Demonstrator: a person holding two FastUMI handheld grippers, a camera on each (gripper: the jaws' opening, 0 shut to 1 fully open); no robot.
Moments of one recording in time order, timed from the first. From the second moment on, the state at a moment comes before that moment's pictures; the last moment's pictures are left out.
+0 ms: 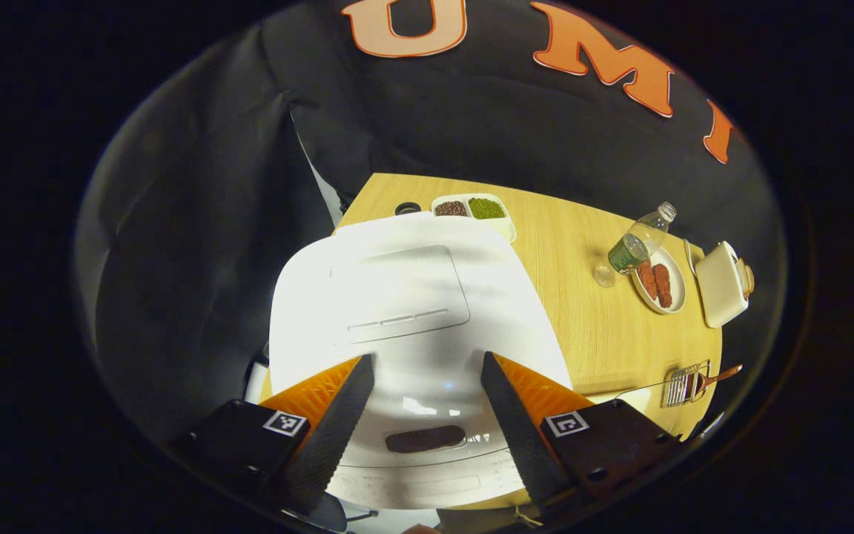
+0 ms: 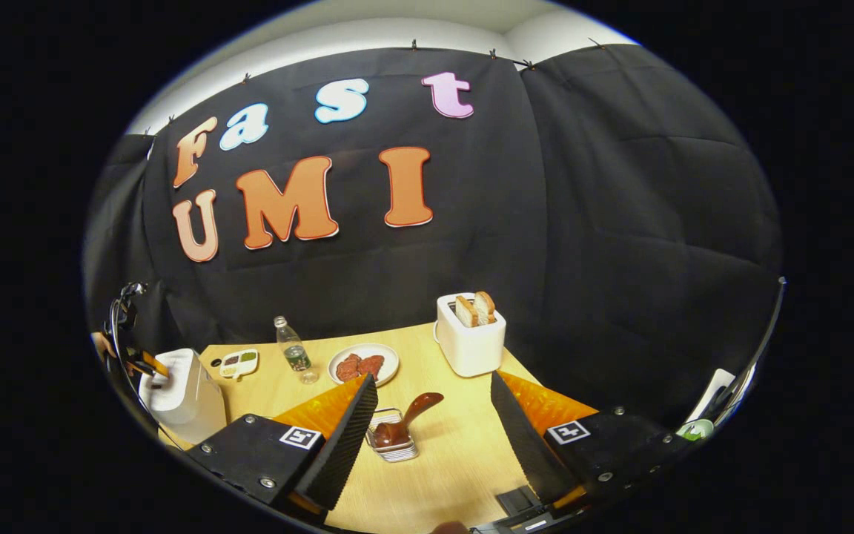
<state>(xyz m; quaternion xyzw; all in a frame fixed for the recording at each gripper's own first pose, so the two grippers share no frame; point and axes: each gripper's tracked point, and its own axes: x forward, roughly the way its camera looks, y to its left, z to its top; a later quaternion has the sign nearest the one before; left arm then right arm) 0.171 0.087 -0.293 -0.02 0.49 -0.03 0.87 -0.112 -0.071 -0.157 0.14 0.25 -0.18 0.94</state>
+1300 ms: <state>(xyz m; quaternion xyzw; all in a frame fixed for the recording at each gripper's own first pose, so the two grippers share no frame) 0.043 0.055 -0.039 -0.01 -0.01 0.00 1.00 0.013 0.080 -0.070 0.08 0.09 -0.01 0.99</state>
